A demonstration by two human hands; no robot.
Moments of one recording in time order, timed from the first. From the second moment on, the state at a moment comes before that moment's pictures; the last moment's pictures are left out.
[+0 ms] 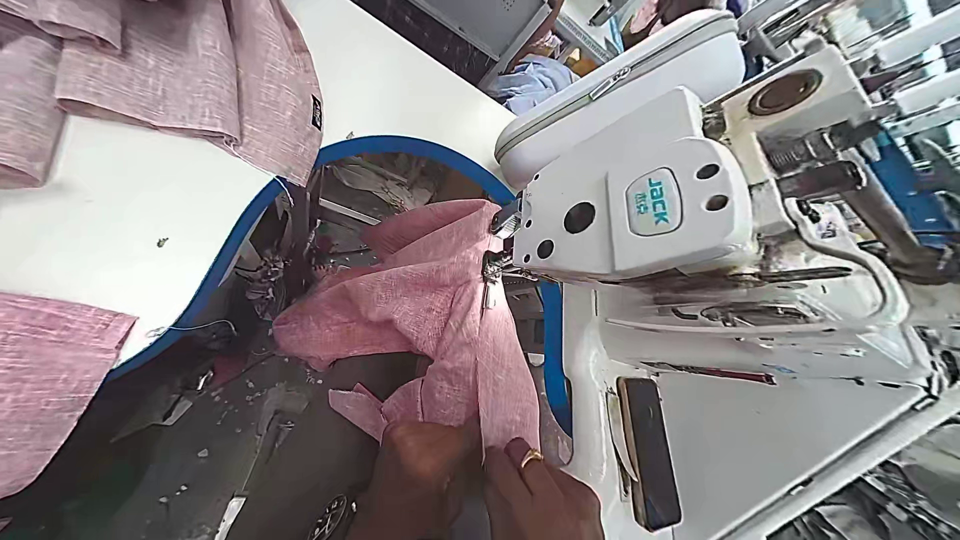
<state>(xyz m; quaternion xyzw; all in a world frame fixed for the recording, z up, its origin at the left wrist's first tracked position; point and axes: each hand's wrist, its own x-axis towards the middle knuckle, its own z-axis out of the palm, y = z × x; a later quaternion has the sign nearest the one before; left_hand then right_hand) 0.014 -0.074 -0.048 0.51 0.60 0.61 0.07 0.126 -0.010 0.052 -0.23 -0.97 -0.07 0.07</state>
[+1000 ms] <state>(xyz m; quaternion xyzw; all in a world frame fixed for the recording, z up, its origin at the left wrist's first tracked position) -0.013 -0.055 -0.028 0.51 0.64 0.54 0.20 0.127 -0.011 0.074 -0.32 -0.95 0.07 0.01</state>
